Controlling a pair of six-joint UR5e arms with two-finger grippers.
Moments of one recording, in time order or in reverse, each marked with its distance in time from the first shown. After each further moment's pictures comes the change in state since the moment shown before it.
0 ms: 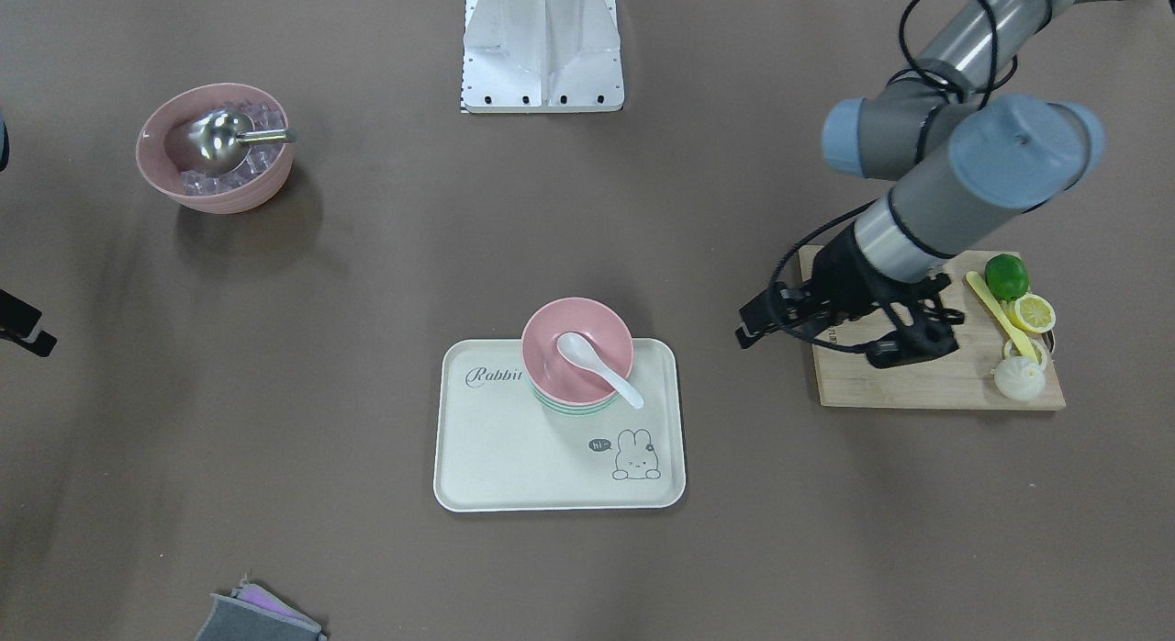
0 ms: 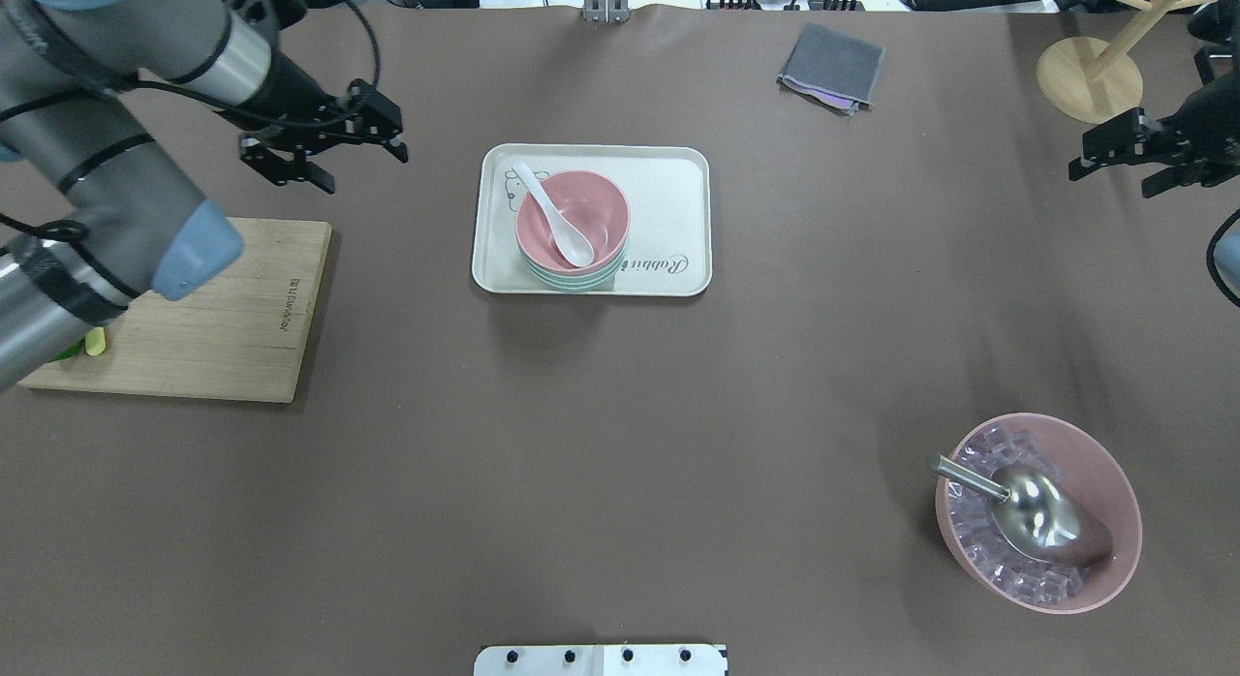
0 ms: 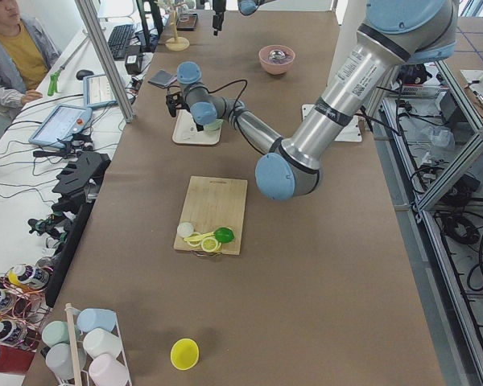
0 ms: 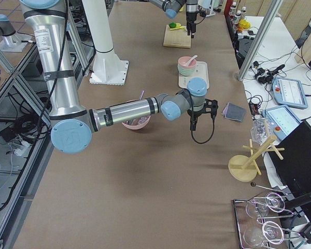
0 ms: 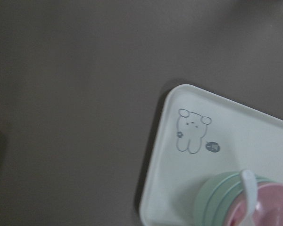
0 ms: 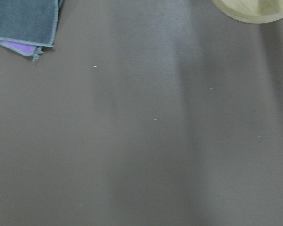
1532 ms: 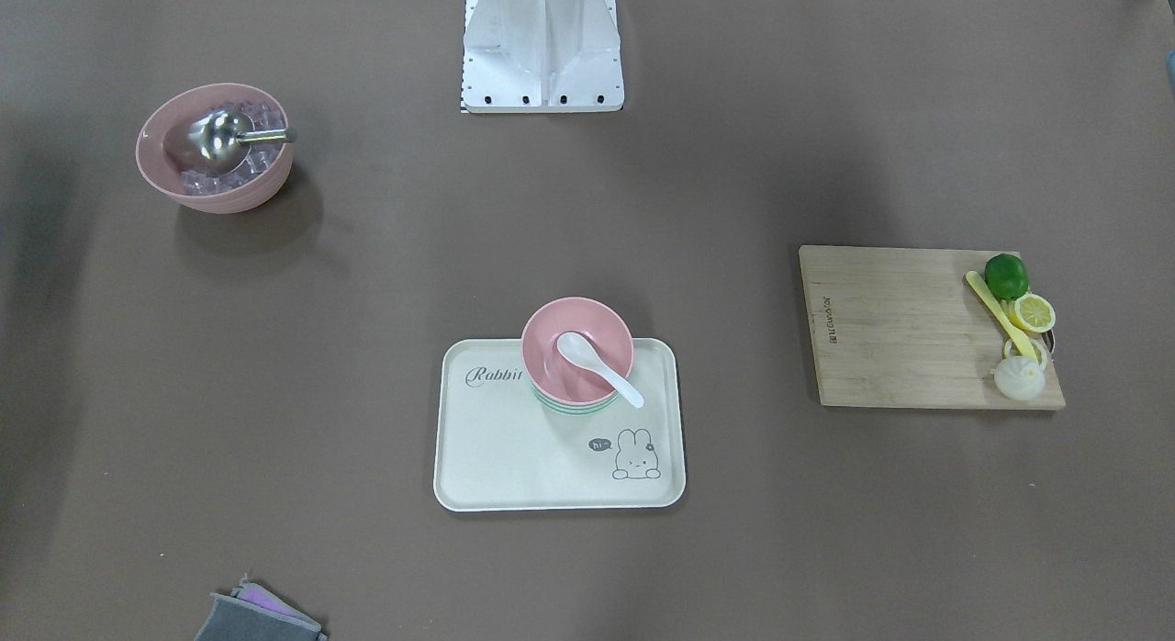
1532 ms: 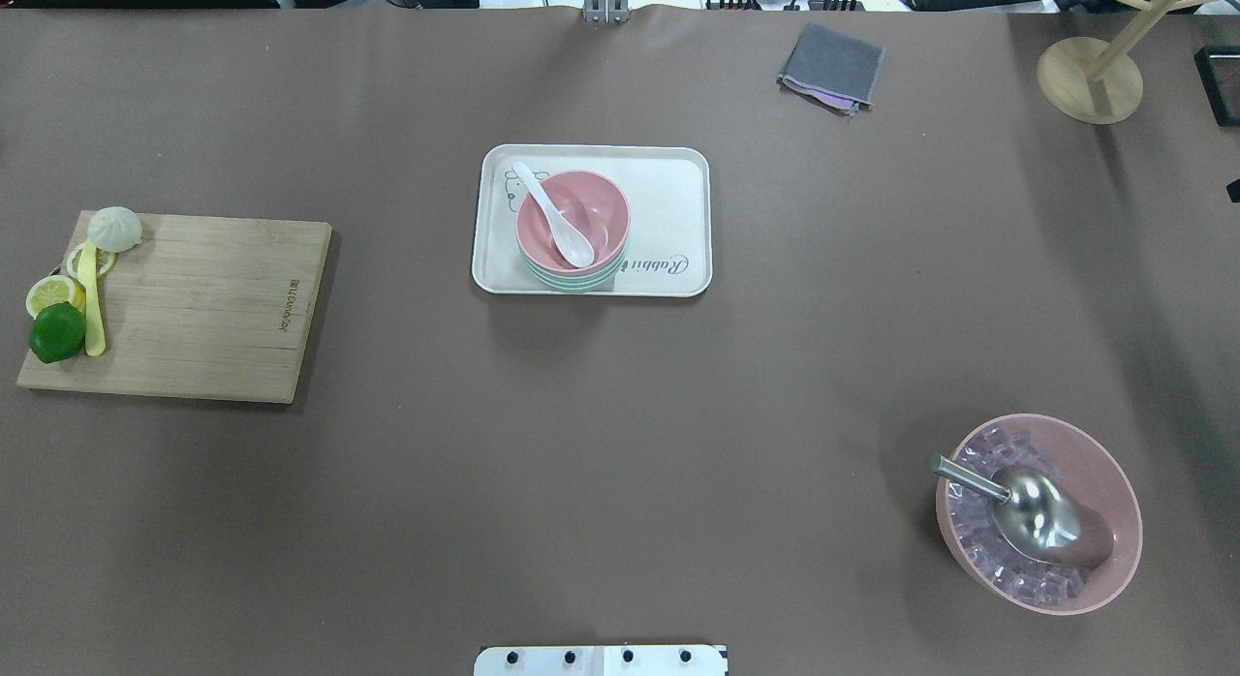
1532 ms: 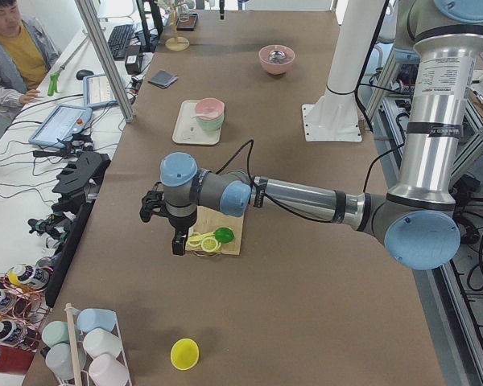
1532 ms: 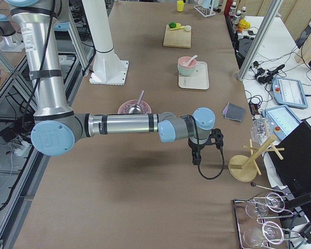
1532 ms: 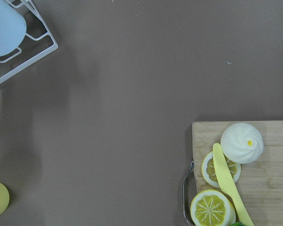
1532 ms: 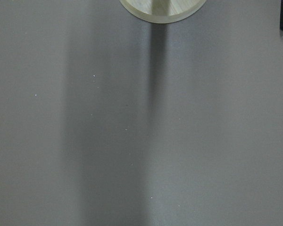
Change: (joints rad) left arm -0.465 0.388 -0.037 0.287 0.041 0.959; right arm 0.177 -0.026 -0.134 -0.160 0.009 -0.524
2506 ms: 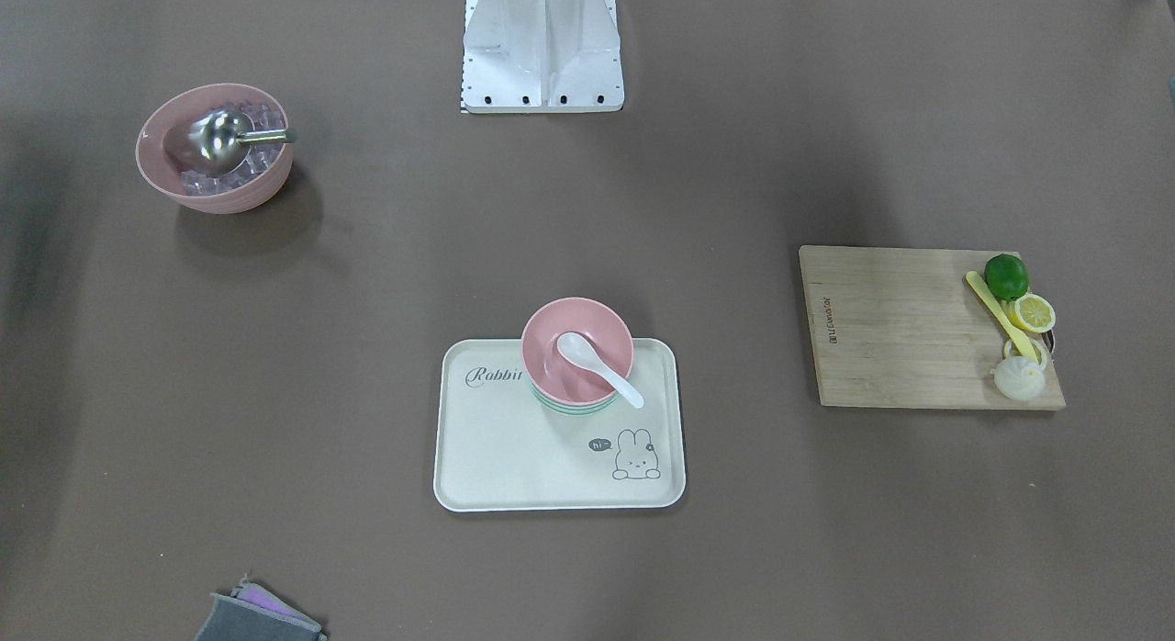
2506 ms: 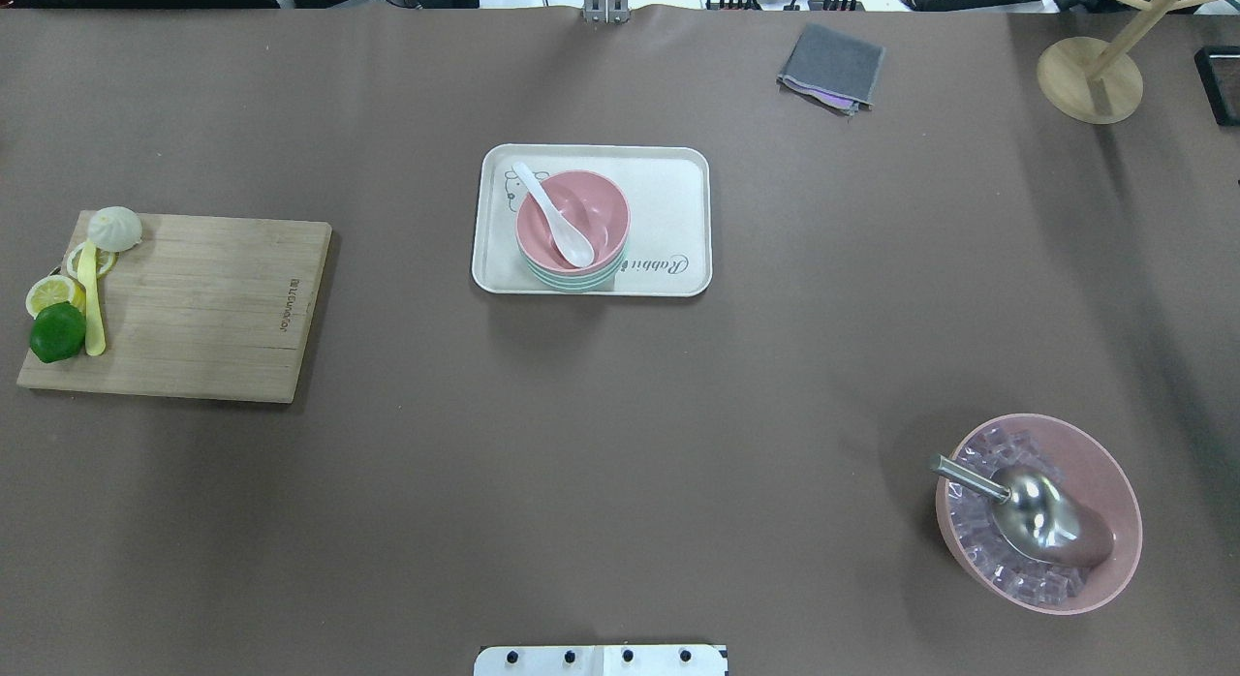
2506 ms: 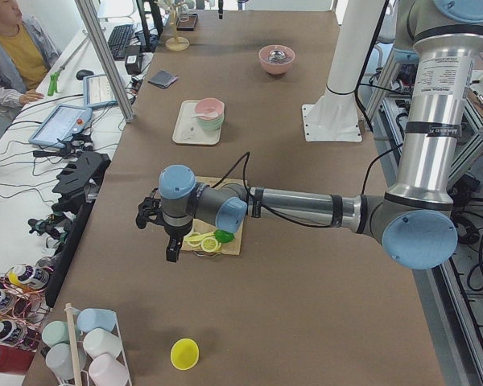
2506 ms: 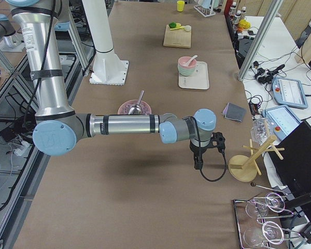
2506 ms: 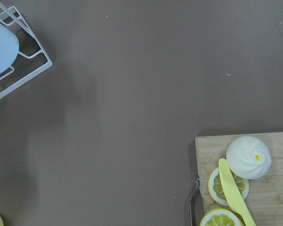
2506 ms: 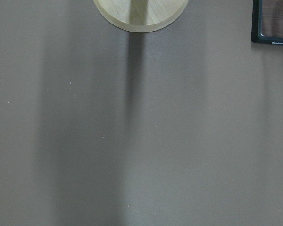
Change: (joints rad) left arm 0.001 -0.008 0.097 -0.165 -0.007 -0.015; right arm -0.005 0.010 -0.044 0.007 -0.073 0.005
